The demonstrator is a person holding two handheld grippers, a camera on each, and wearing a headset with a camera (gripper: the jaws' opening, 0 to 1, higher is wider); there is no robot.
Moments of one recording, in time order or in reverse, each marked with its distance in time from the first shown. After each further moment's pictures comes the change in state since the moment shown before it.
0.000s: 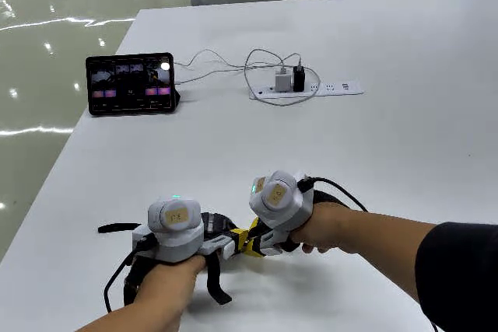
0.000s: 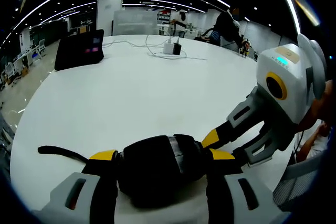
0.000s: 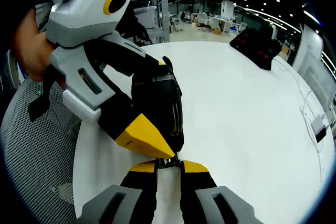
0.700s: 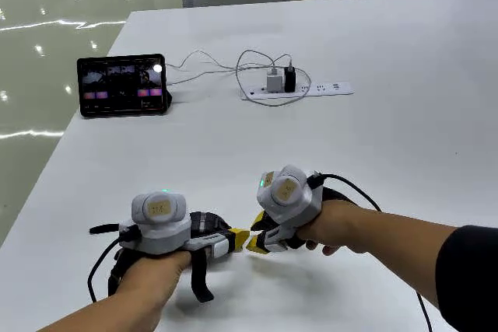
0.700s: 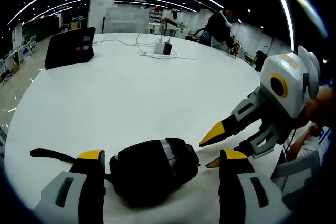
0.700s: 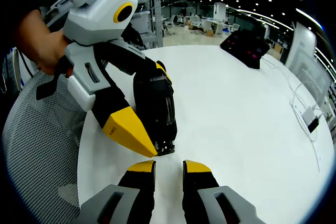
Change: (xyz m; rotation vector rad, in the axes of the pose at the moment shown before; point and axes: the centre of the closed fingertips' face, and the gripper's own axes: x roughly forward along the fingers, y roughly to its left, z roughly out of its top) left arm -0.003 -0.011 0.004 -0.015 0.017 -0.112; right arm -0.026 -0.003 -0.010 0.041 -0.039 -0.048
